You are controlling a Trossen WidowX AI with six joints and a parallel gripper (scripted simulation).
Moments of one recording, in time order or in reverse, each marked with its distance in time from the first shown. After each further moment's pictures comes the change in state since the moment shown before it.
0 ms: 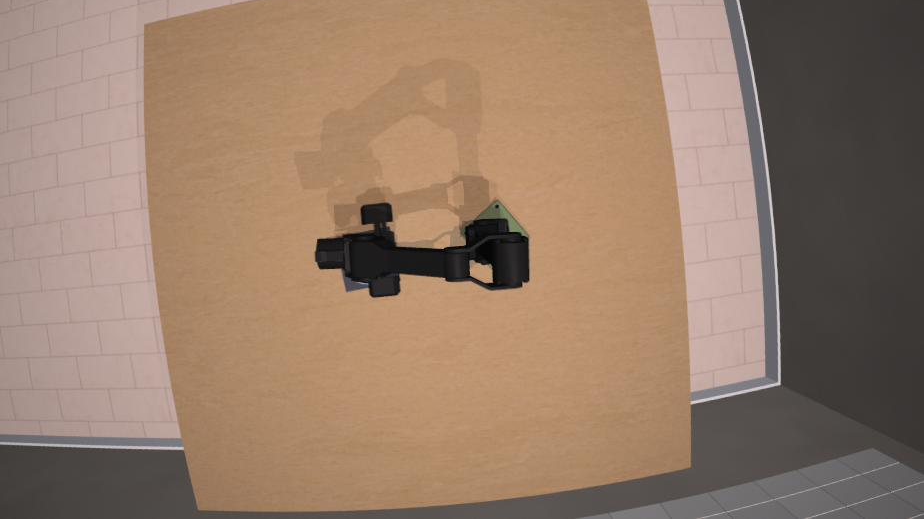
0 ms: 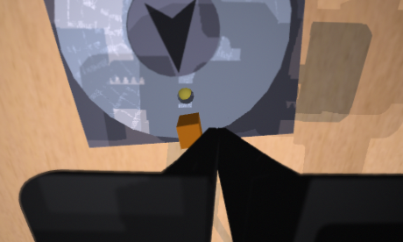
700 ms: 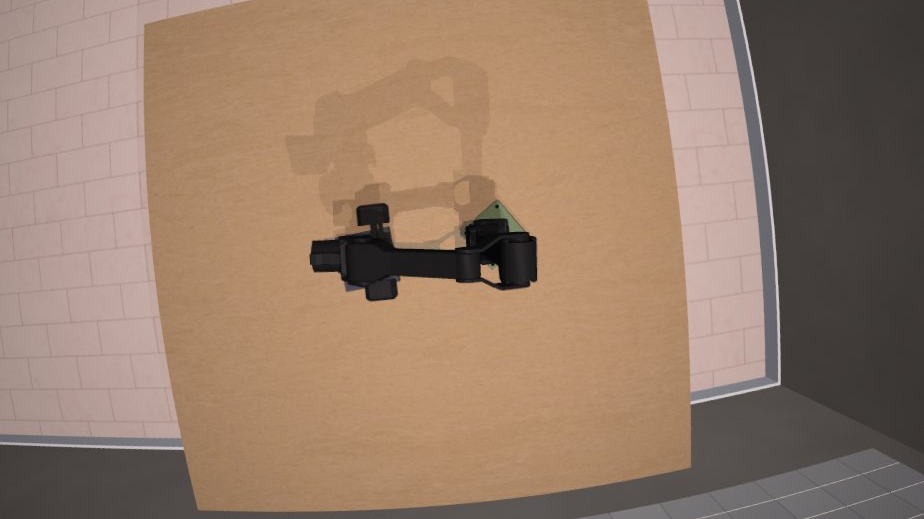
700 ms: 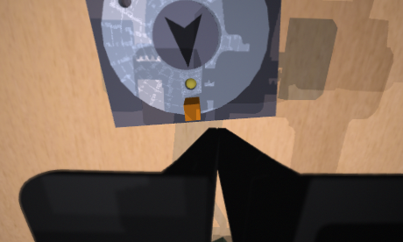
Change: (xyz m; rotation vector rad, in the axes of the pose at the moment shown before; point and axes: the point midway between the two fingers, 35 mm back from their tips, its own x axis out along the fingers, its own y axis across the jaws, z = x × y) arm -0.037 0.002 0.002 -0.004 -0.018 -0.003
